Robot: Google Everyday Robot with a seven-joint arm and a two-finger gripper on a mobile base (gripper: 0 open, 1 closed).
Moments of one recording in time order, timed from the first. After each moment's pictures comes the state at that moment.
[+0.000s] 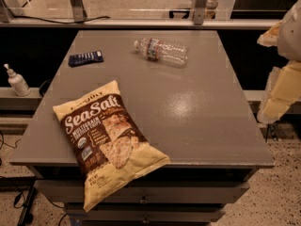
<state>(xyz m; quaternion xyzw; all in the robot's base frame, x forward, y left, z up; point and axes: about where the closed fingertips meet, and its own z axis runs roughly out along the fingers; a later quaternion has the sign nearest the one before) 0.438 -0.216 0.980 -0.60 0.78 -0.04 0.16</state>
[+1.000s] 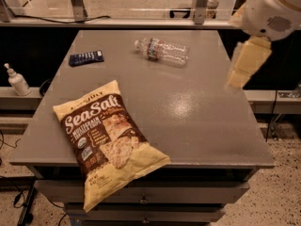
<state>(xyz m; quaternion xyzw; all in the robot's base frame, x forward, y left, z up) 0.504 -0.178 0.988 -0.62 0.76 -0.03 0.20</state>
